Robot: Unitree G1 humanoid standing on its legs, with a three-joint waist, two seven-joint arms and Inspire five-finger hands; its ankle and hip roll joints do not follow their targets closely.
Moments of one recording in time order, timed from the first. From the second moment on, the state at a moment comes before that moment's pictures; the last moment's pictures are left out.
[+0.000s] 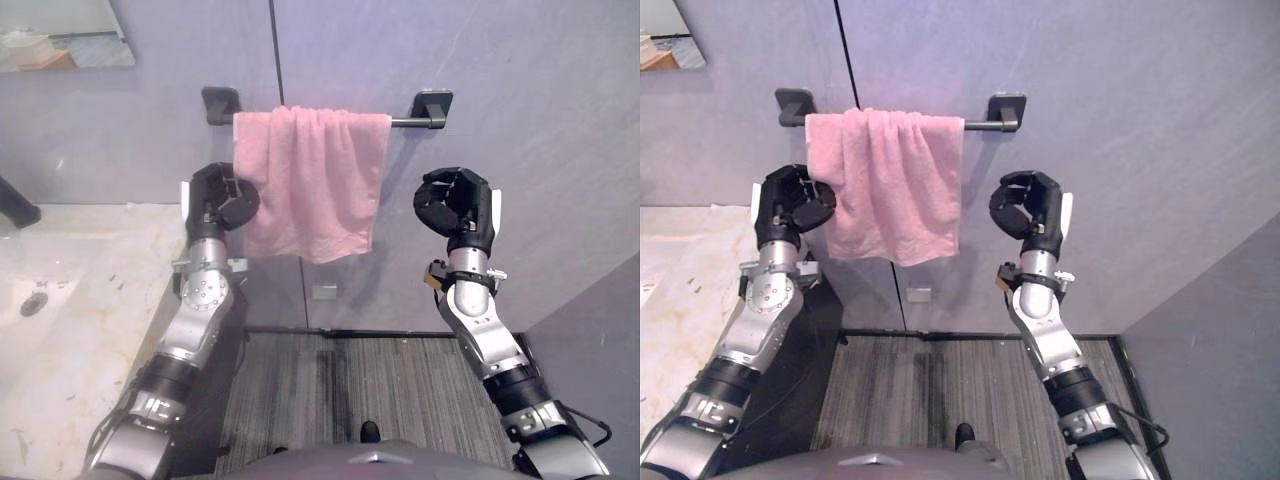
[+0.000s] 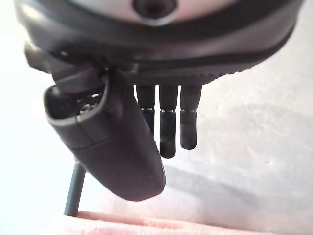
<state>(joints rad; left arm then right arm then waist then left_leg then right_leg) -0.26 0.39 -0.21 0.19 -0.30 -0.20 0.45 -0.24 -0.38 0.25 0.15 0.23 -0.22 -0.51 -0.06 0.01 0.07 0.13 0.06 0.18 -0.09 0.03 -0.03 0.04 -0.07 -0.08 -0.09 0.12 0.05</state>
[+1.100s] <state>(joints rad) -0.30 0.39 -0.19 0.24 -0.30 -0.20 0.40 -0.45 -0.47 0.37 0.19 0.37 0.01 -0.15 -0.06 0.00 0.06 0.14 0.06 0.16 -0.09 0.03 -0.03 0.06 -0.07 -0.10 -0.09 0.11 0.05</state>
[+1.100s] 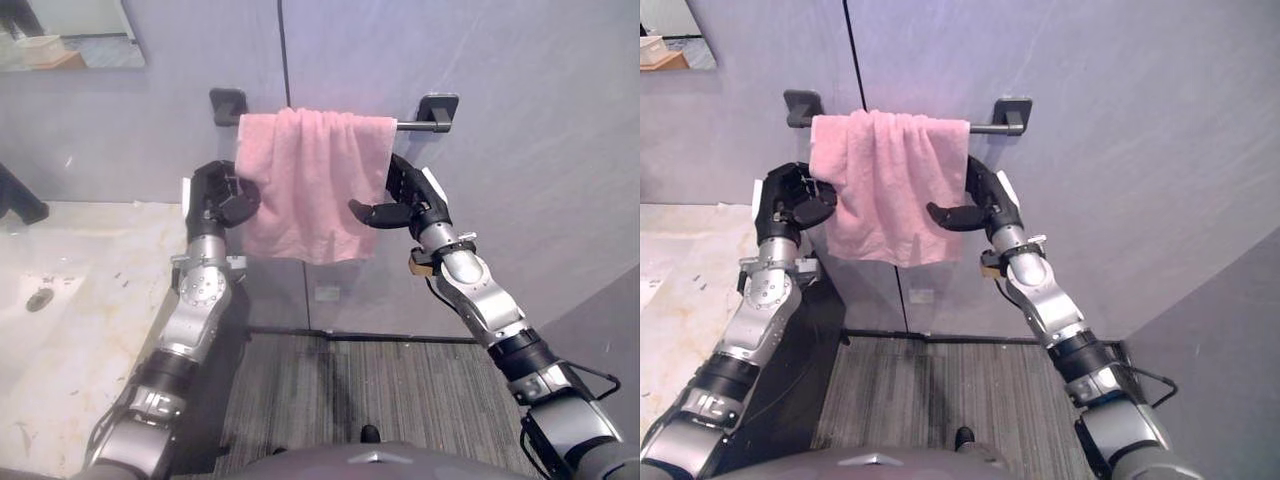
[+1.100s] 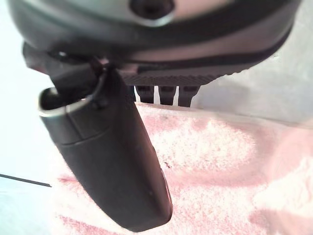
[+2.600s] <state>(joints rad) -0.30 0.36 -0.20 0.25 -0.26 -0.22 0.53 -0.32 -0.34 0.26 0.19 0.36 -0.17 -0.49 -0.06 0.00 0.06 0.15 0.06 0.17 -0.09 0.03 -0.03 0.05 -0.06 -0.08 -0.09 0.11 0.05</state>
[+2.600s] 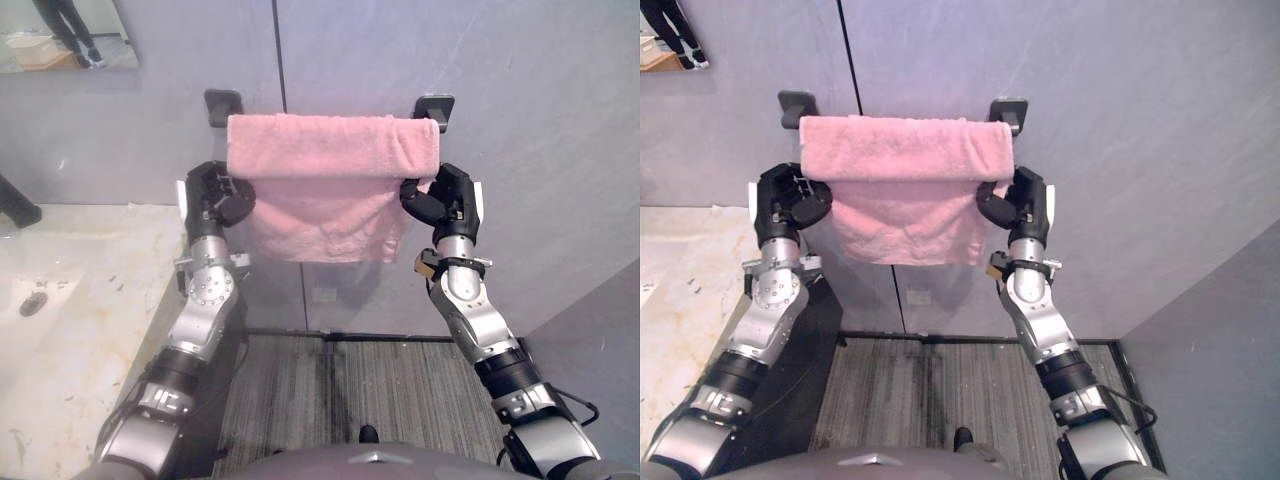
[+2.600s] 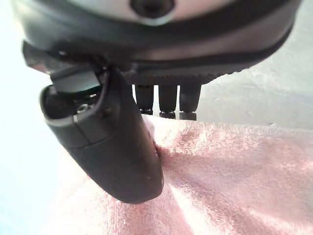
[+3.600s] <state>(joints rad) 0.15 0.36 -0.13 0.22 -0.32 -0.12 0.24 0.16 -0.35 0.14 0.26 0.15 -0.18 -0.48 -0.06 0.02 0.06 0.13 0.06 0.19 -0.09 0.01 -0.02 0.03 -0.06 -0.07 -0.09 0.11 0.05</state>
